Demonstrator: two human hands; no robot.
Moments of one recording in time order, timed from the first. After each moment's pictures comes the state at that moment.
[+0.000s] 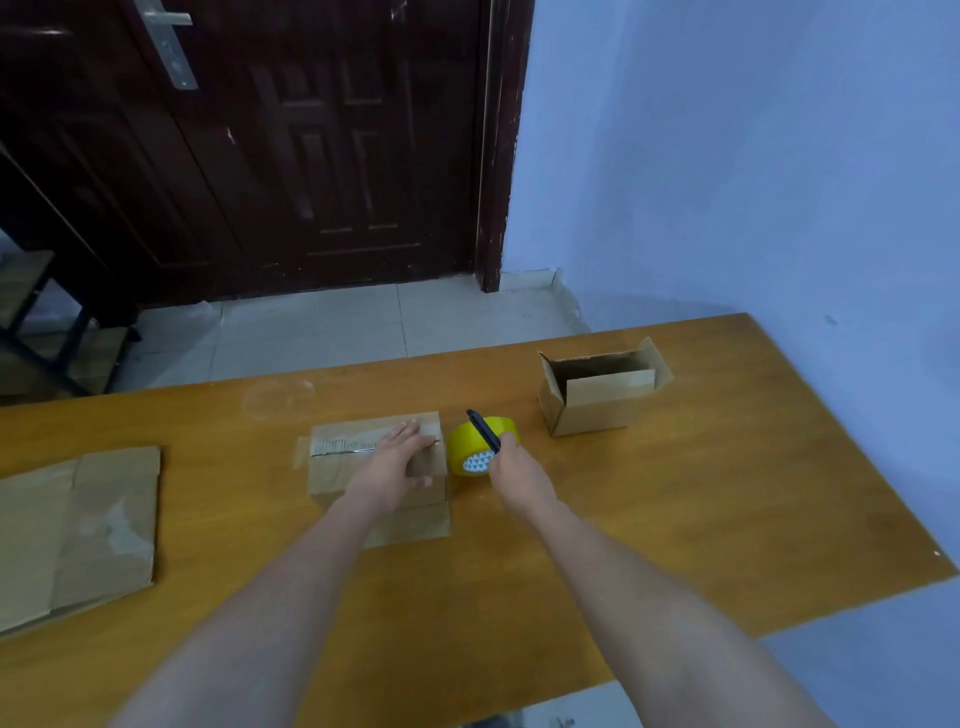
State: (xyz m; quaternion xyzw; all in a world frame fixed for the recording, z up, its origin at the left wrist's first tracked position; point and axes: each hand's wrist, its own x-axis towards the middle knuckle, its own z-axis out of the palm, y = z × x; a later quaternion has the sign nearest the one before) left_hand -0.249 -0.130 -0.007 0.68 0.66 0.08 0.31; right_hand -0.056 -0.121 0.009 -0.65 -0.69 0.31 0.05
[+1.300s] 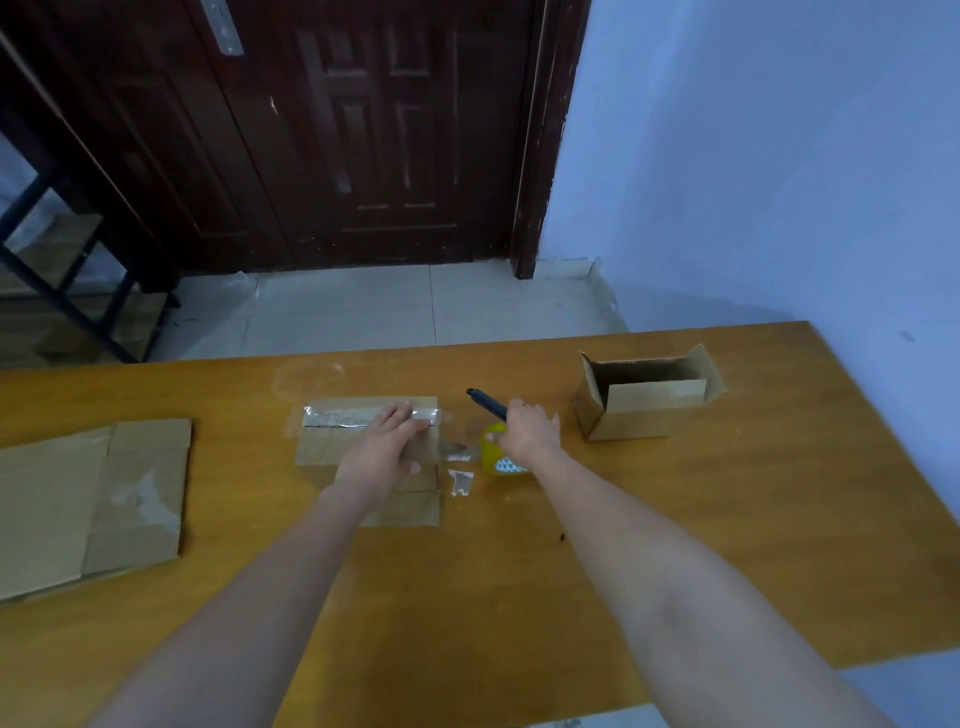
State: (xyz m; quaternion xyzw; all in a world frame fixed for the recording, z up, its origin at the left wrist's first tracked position) left_hand -0.285 -0.130 0.005 0.68 0.70 0.05 0.22; right_hand -0.088 -0.052 -0.001 -0.64 -0.72 0.24 -0.06
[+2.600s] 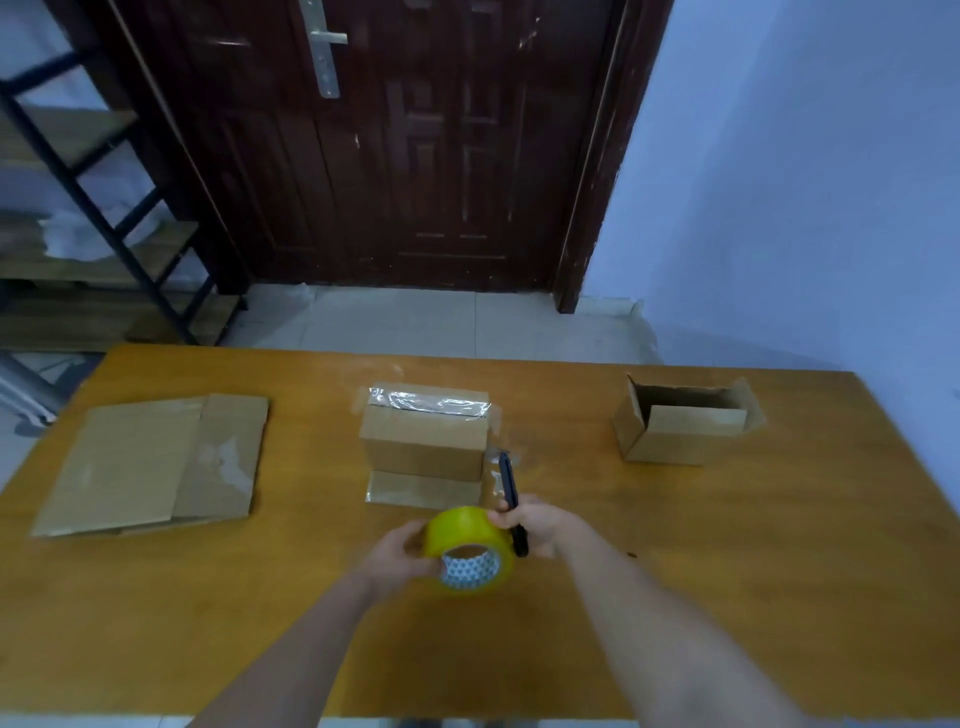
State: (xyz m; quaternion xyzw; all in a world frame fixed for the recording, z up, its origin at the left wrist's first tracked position) left_hand -0.298 -0.261 -0.046 0.38 0.68 0.26 0.58; right_hand -0.100 -0.145 -0.036 -0.53 -0.39 0.75 0.00
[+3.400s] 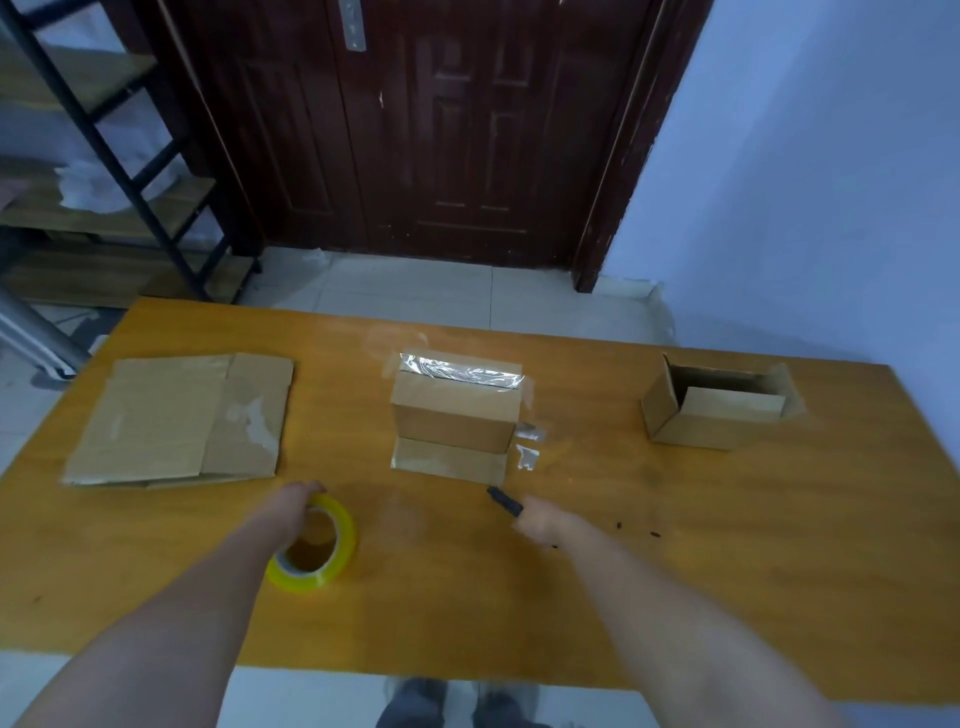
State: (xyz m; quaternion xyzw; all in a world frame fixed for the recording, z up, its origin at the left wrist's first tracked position) left_hand -0.455 -0.294 -0.069 0.48 0.81 -0.08 0.32; right_hand -0.130 -0.173 -0.045 -0.57 -0.66 0.43 -0.24
